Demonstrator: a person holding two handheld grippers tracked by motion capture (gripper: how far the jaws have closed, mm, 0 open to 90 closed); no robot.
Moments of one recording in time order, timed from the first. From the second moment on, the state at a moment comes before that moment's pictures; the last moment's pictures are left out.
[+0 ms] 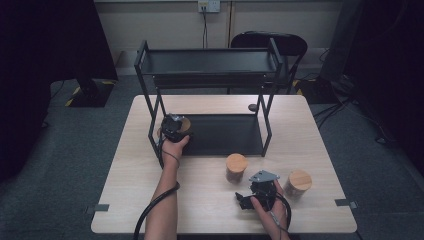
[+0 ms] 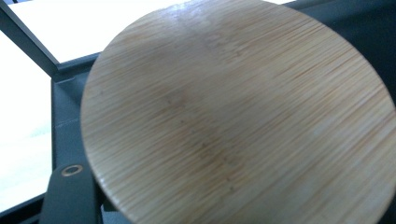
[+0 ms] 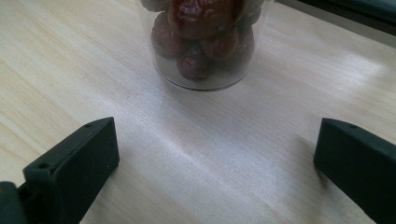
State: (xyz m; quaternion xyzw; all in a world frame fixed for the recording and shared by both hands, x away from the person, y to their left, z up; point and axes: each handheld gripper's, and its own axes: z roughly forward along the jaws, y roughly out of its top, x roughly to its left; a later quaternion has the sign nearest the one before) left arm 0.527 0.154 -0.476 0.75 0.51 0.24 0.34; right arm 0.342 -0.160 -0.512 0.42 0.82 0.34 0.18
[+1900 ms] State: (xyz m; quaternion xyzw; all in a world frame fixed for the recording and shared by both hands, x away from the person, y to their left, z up) left arm 0.487 0.164 -0.472 0.73 0.53 0.22 0.37; right arm 0.342 -0.160 -0.512 0.42 0.82 0.34 0.18
